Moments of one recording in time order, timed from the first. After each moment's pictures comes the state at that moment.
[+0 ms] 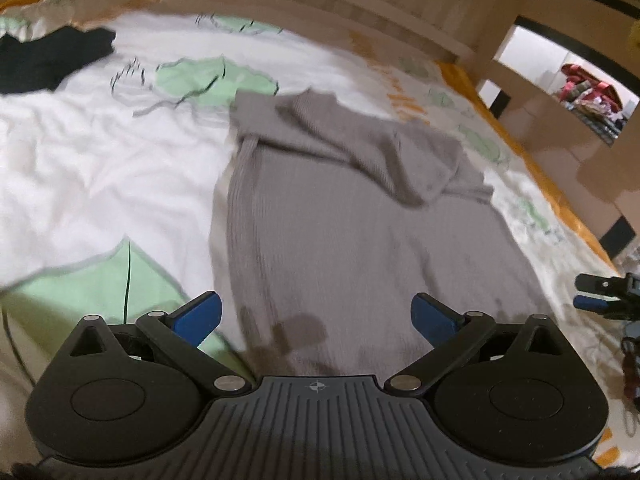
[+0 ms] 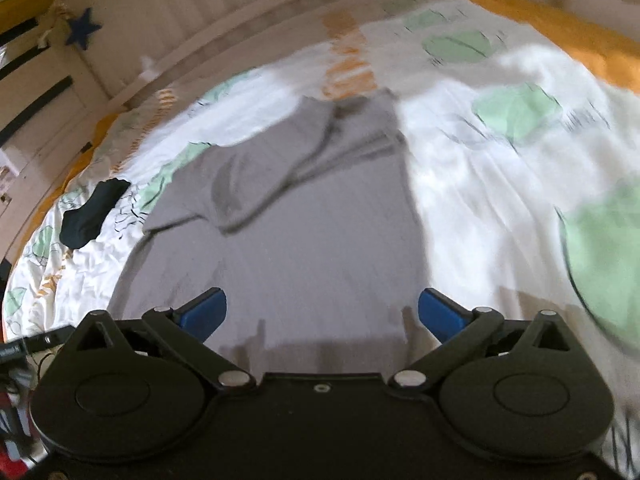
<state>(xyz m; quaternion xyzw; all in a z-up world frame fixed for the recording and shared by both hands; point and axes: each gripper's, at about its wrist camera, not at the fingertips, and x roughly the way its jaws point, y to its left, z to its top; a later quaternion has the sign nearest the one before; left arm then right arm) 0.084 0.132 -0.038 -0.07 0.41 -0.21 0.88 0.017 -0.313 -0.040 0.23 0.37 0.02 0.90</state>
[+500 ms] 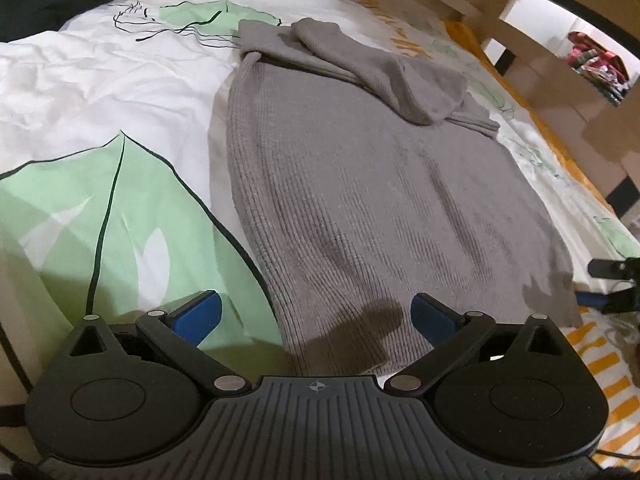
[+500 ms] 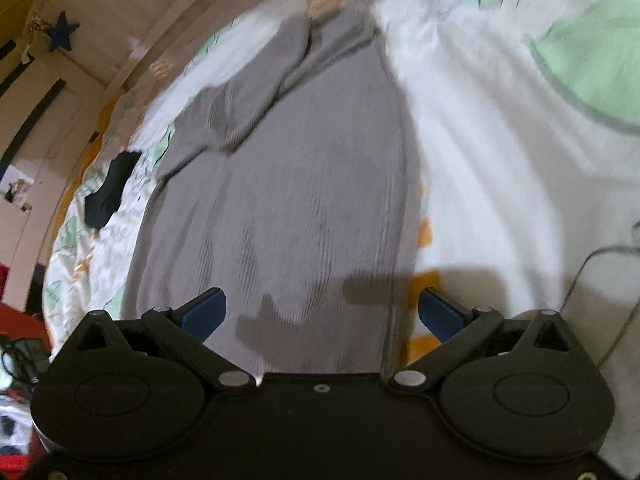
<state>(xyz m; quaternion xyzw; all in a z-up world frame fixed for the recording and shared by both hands) 0.057 0.131 -0.082 -0.06 0.46 -0.21 0.86 -0.014 -0.317 -0.085 0.32 0.45 0.07 0.83</state>
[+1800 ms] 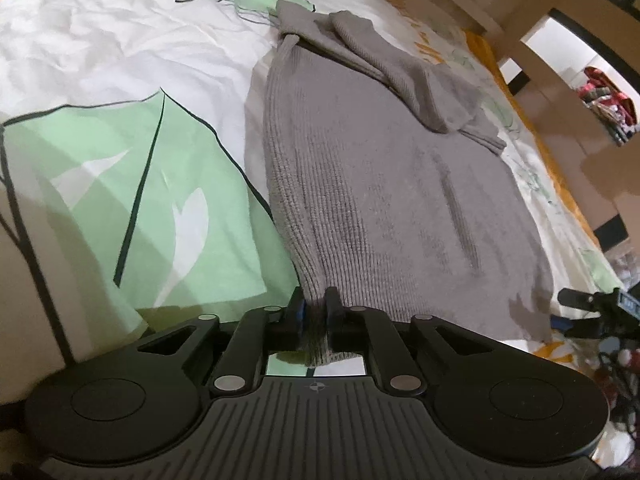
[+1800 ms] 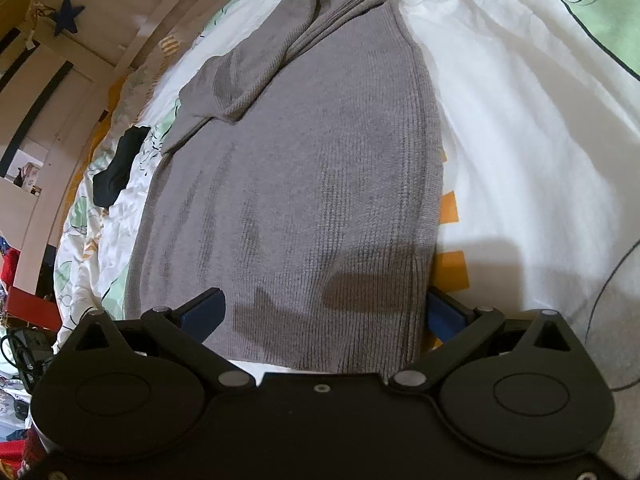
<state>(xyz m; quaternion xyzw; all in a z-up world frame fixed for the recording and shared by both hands) 0.055 0.153 -0.083 -0.14 0.49 -0.20 0.83 -0.009 -0.311 -0.097 0.33 0.47 0.09 0.81</state>
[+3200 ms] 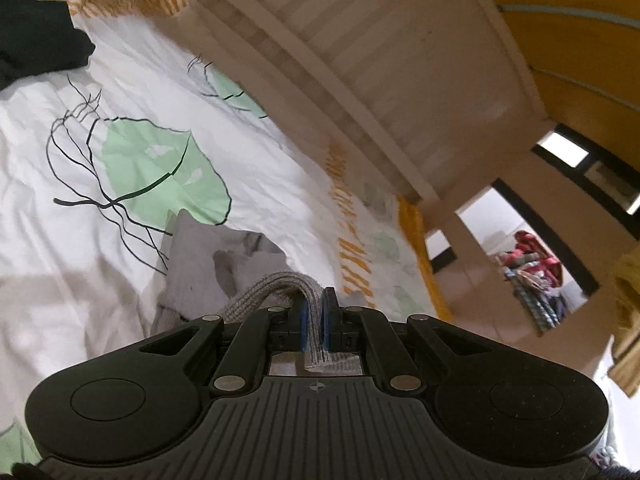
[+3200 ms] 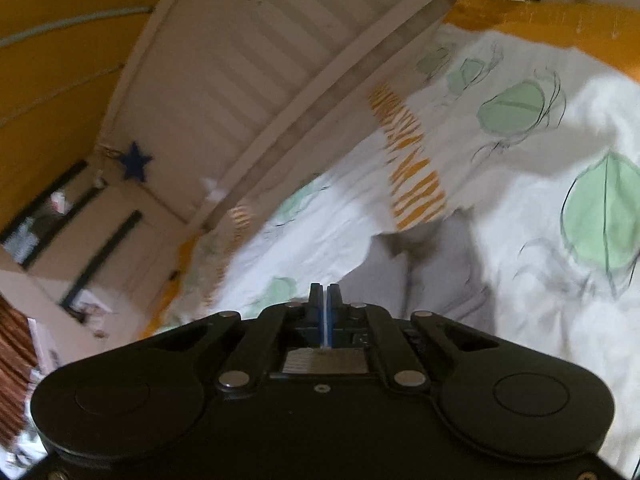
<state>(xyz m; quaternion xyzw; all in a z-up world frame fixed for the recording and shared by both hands) 0.222 0.145 0.008 -0.31 0.31 -0.25 0.86 0.122 -0.383 0.009 0.38 0.23 0.10 0.89</state>
